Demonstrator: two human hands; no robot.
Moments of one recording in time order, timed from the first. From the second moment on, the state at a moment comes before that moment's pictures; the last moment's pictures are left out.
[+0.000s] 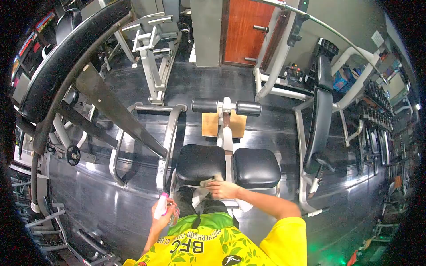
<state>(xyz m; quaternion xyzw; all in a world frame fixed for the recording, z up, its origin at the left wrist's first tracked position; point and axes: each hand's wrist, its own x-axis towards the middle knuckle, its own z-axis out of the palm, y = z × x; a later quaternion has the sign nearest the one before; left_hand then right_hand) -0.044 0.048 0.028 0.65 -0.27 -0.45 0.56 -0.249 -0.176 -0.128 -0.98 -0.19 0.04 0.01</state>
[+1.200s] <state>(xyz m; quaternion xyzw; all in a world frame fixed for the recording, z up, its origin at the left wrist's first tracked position) -0.026 0.037 0.023 0.67 -0.27 -0.46 0.52 -0.222 -0.189 -0.141 -0.62 0.66 -0.19 0.38</state>
